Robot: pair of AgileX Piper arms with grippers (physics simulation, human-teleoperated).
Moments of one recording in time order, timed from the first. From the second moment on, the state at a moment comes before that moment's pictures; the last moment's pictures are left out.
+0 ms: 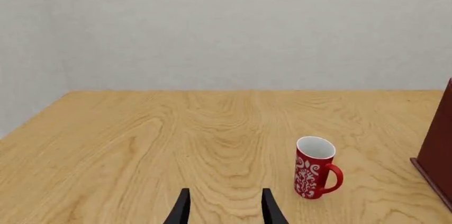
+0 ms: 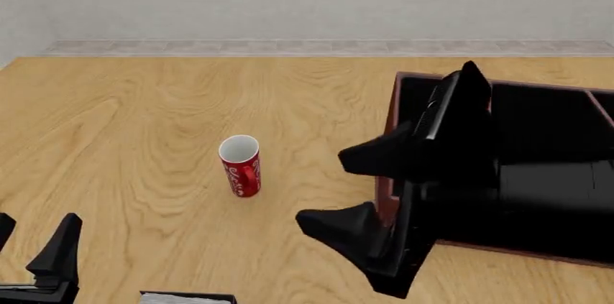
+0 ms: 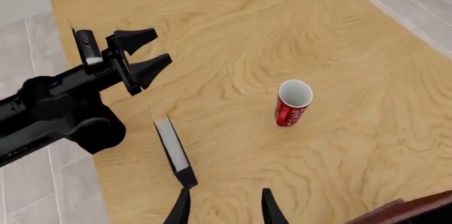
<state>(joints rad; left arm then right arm) 0.00 0.00 0.00 0.00 0.00 1.07 0.99 -1.00 0.59 0.01</state>
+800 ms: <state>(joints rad) 0.00 0.00 0.00 0.00 0.00 1.31 1.26 -1.12 0.62 0.06</state>
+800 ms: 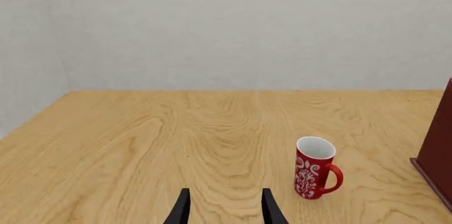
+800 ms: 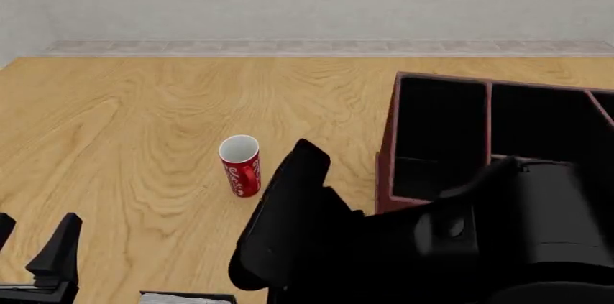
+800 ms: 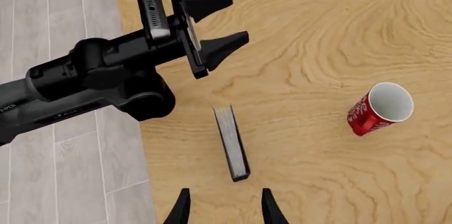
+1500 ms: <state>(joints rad) 0.00 0.01 -0.01 0.01 0.00 1.31 1.36 -1.08 0.56 0.05</state>
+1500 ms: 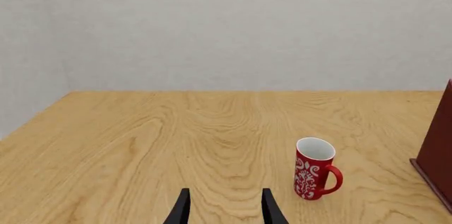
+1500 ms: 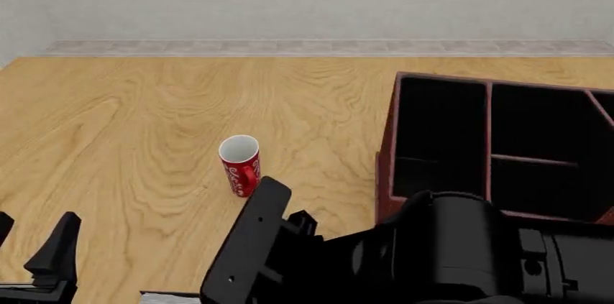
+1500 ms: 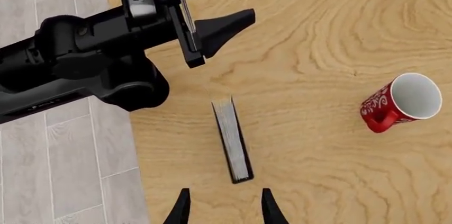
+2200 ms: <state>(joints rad) 0.00 0.01 -0.01 0.01 0.00 1.28 1.41 -1.02 0.46 -0.06</state>
